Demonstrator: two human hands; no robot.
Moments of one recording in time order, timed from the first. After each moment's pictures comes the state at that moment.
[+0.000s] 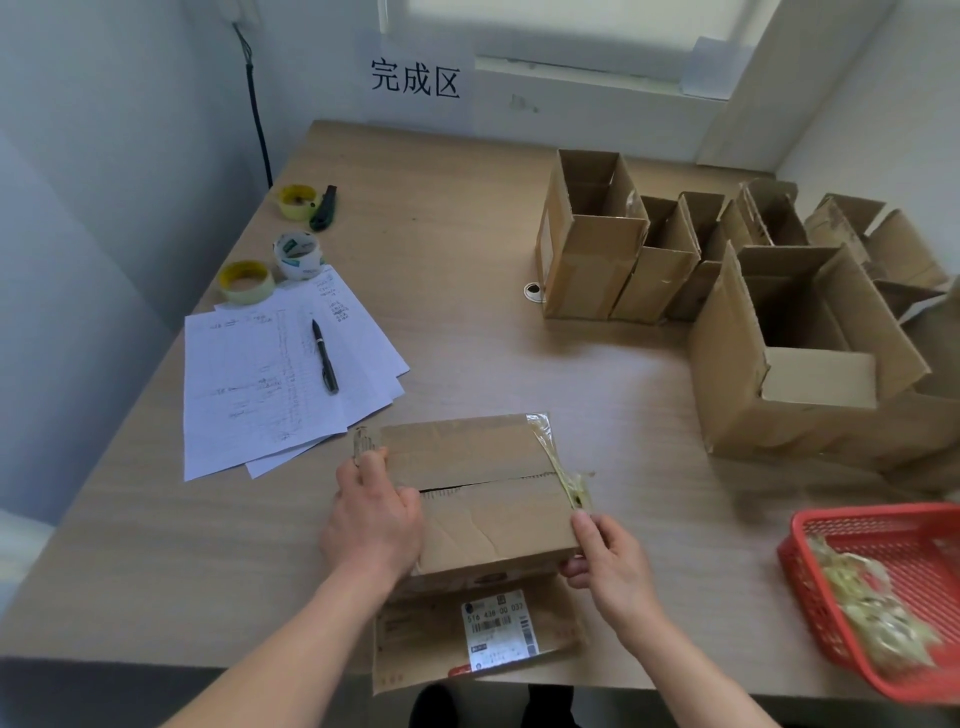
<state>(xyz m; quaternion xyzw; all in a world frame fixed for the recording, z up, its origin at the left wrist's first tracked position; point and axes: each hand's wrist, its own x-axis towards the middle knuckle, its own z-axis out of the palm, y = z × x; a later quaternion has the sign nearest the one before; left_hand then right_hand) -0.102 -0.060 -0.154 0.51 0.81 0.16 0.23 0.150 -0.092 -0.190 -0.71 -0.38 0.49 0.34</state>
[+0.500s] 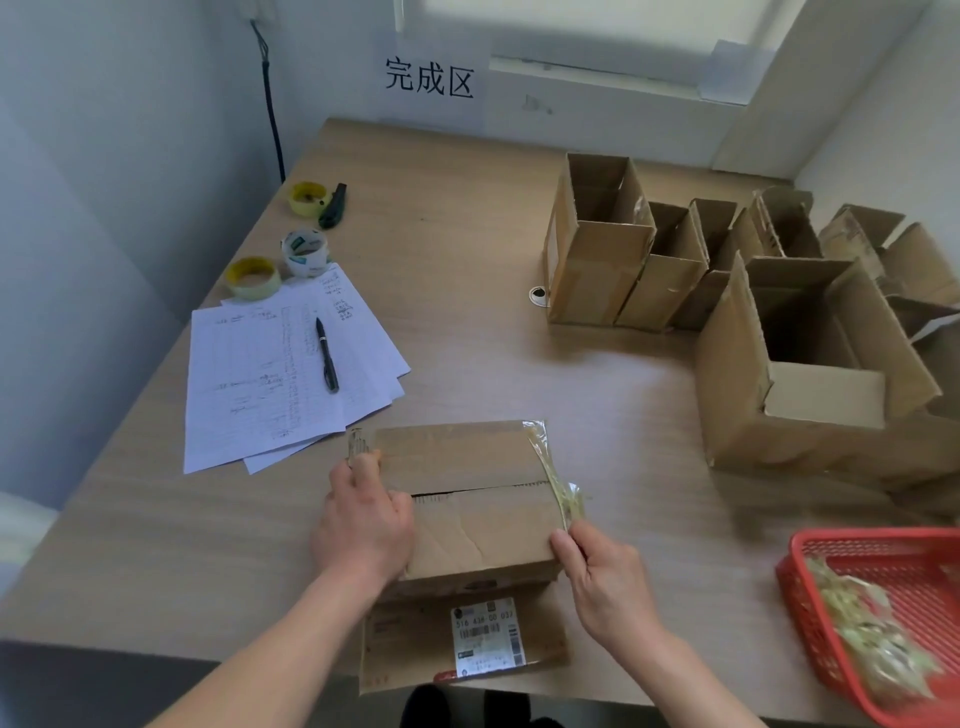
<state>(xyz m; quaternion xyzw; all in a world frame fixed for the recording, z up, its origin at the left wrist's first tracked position) -0.101 -0.060 -0.153 0.51 0.82 0.15 0.22 0.160 -0.092 -0.178 -0.67 -0.64 0.29 0.24</state>
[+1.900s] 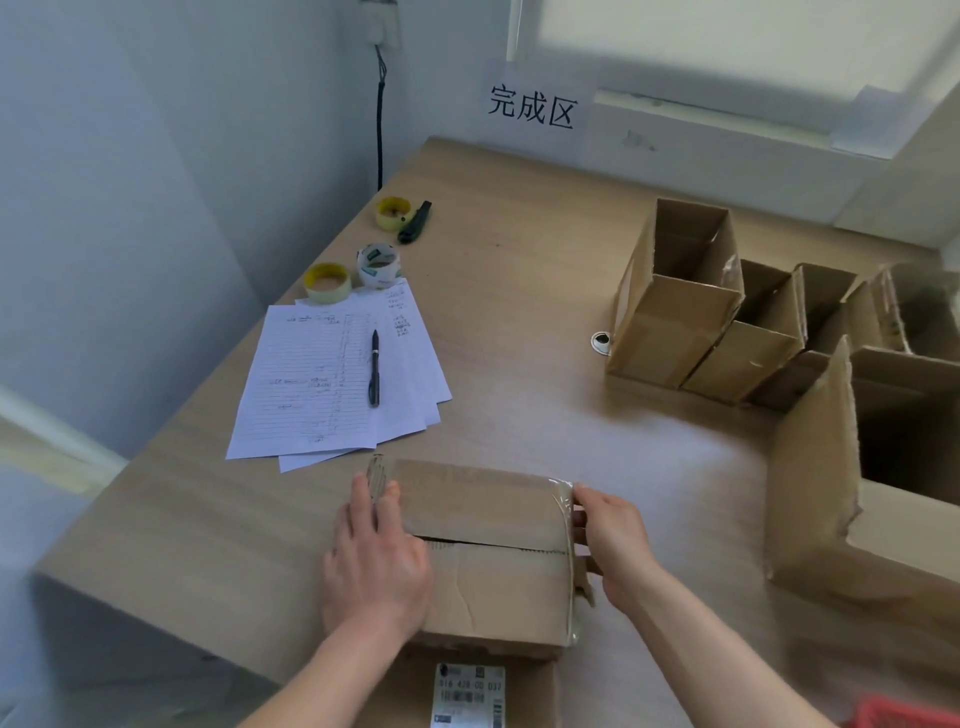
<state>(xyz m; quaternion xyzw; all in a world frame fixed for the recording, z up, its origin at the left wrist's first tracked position) -0.069 -0.062 -0.164 0.45 0.88 0.06 0.15 0.135 0.043 -0.145 -0.68 -0.36 0.59 0.25</state>
